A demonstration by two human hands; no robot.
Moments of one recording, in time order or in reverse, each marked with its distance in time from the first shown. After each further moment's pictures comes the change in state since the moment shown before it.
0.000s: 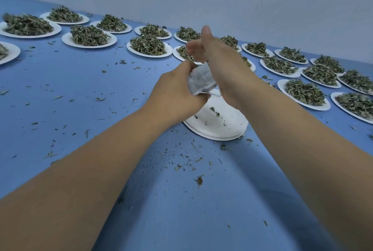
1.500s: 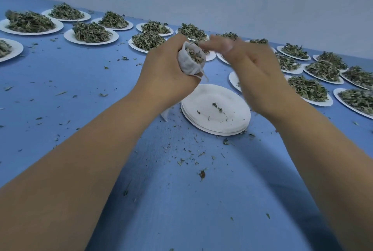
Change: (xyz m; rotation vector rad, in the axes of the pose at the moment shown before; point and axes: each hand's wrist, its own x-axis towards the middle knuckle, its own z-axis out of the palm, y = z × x) left_hand 0.006 0.005 -0.029 -0.091 0.121 0.158; right_hand -0.047 0.022 -0.039 -0.239 -0.038 -0.550
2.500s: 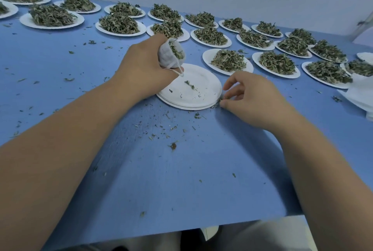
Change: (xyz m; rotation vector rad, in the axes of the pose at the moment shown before) left_hand -0.014 0.002 0.019 0.133 -0.198 -0.109; right_hand -0.088 0.043 -0.035 -0.311 -0.066 0.591
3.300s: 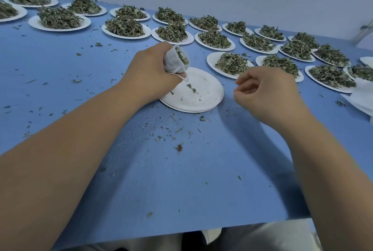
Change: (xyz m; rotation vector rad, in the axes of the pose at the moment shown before) left_hand 0.000 -0.005 0.000 0.002 -0.048 -0.012; right_hand -0.003 -0.013 -0.007 -0.036 0.231 -0.024
